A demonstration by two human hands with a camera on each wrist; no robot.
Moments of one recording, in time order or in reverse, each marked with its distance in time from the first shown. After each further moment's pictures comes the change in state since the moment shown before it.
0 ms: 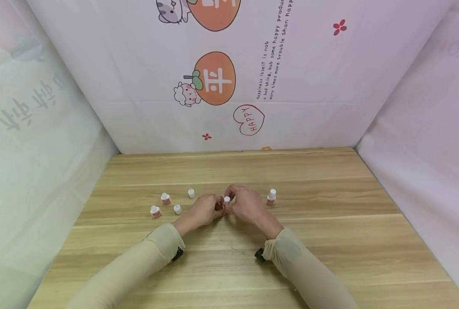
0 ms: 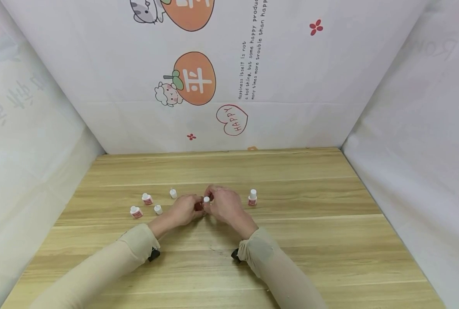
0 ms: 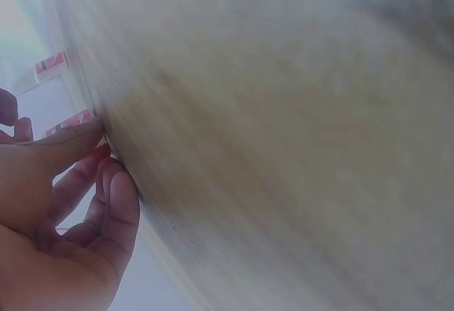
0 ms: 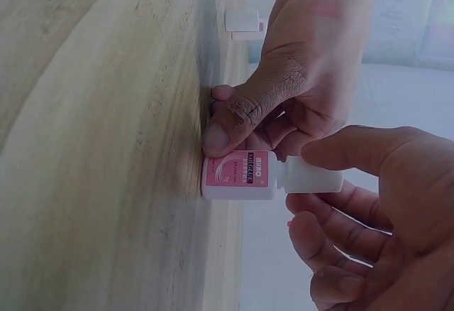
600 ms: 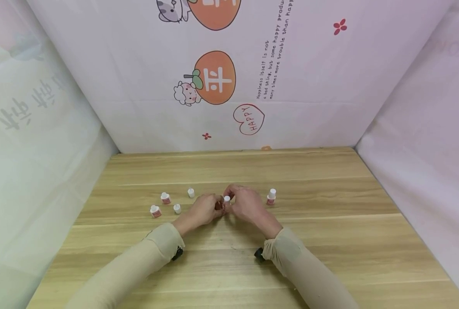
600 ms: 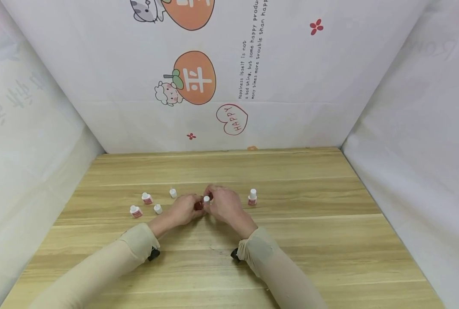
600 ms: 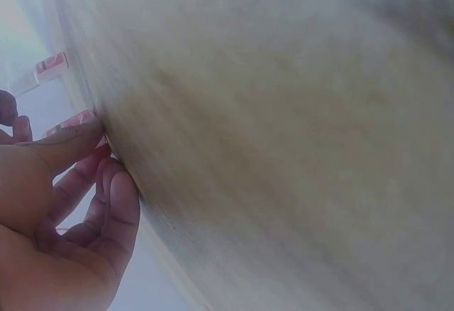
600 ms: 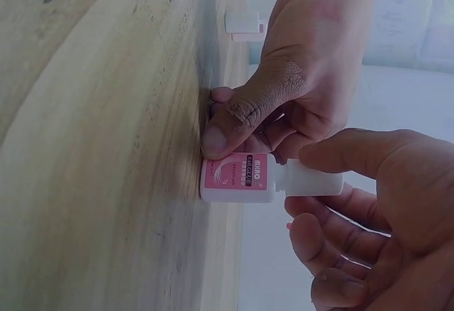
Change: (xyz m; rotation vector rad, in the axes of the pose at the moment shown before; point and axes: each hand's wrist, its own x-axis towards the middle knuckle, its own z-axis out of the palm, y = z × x) left_hand 0.000 -0.001 0.000 -0.004 0.006 0.011; right_hand 0.000 -0.001 0.001 -0.027 0.005 -0.027
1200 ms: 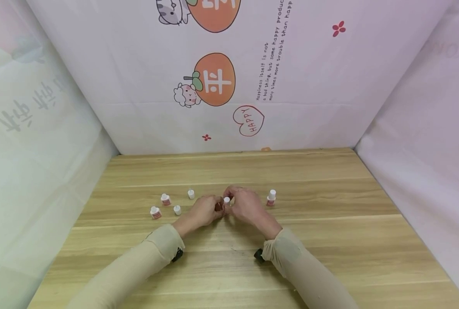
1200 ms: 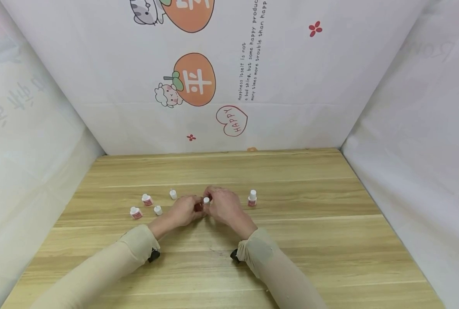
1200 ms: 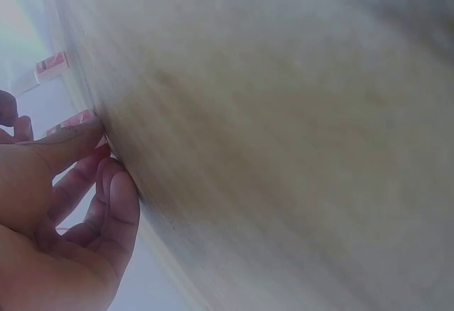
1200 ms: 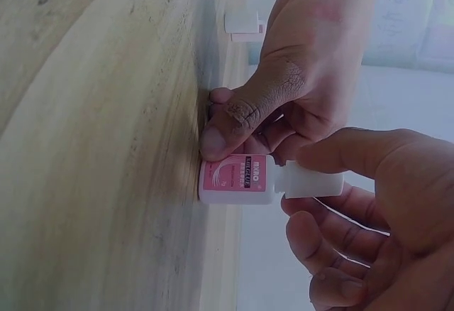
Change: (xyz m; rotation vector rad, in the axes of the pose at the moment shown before) left_hand -0.001 0.000 0.001 0.013 0.020 0.020; right_hand 0.000 -0.001 -0.002 -0.001 -0.025 -0.010
